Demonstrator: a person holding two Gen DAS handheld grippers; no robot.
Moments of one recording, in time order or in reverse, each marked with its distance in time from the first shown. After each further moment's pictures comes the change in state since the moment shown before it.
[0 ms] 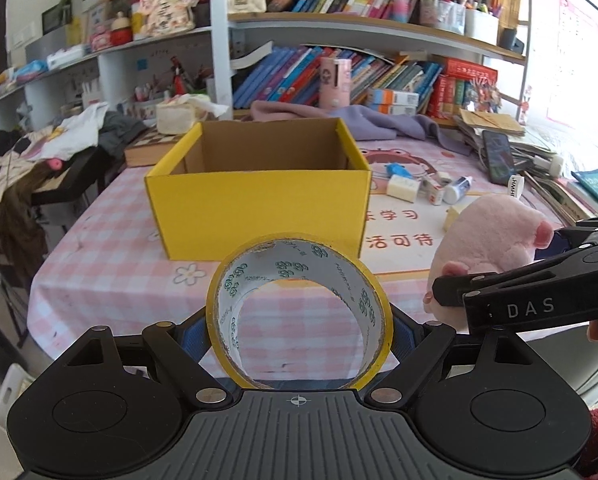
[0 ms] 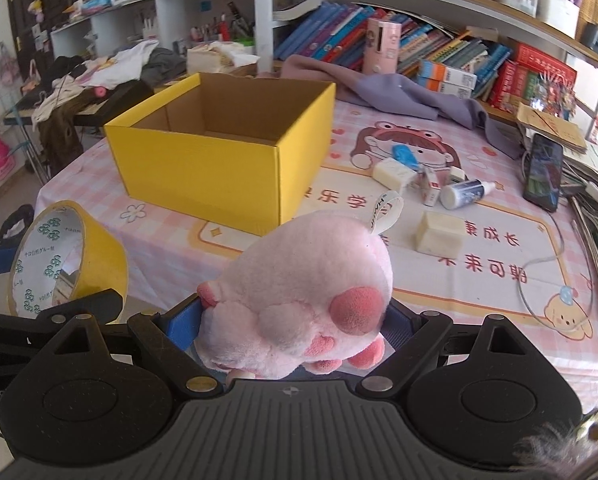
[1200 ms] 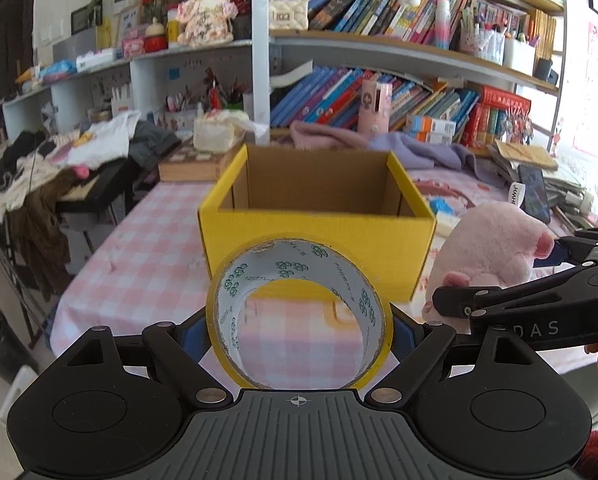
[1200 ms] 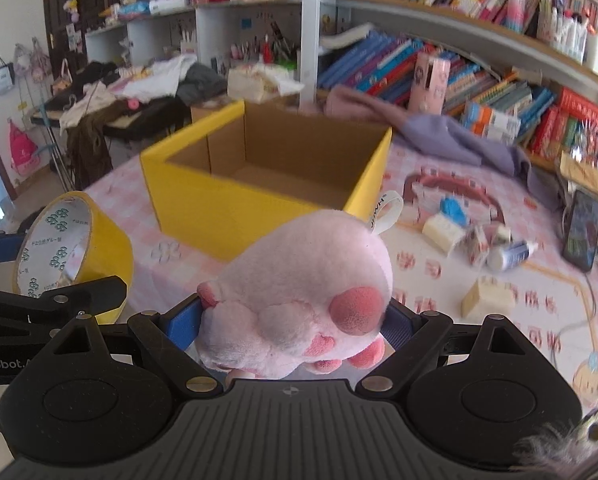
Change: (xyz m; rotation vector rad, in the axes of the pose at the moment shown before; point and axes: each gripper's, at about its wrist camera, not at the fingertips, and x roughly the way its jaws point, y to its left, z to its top) left arm 0.006 0.046 0.037 -0.040 -0.064 0.050; right arm 0.020 0.030 0.045 -0.088 -0.084 0.067
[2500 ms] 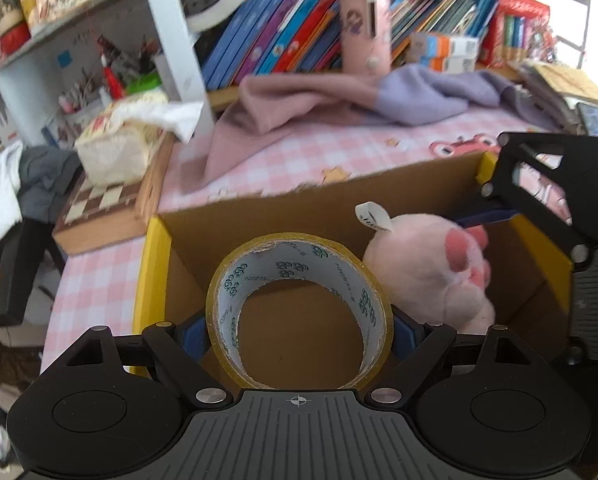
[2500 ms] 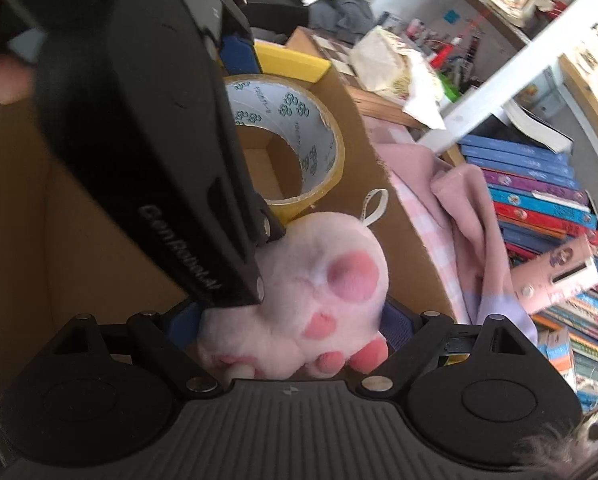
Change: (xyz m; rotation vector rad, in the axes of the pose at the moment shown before) left arm 0.267 0.010 0.137 0.229 0.299 -0.063; right arm 0.232 -0.018 0.119 -0.846 0.163 0.127
